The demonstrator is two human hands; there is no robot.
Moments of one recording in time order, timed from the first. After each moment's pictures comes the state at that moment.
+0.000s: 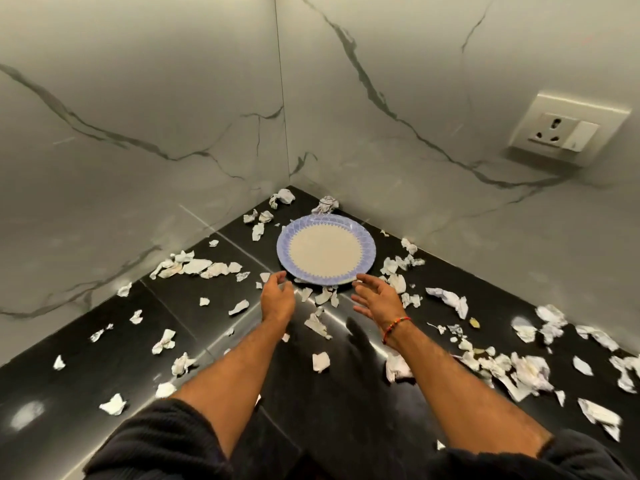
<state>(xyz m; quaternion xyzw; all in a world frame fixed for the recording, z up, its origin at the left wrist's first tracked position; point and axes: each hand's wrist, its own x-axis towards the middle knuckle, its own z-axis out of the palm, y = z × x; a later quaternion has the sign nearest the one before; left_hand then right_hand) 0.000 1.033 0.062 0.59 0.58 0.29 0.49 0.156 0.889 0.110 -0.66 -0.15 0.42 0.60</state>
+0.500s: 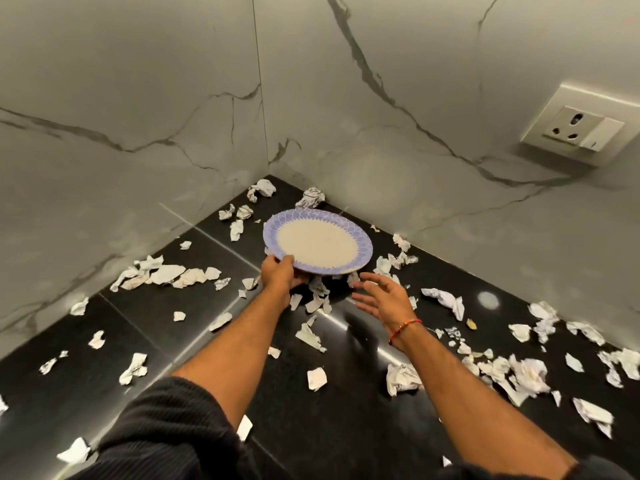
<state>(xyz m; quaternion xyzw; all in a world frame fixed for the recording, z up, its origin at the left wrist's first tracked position) 0.066 1.090 0.083 0.39 0.54 0.30 0.69 0.185 0.901 0.104 -0.67 -0.11 0.40 0.62</state>
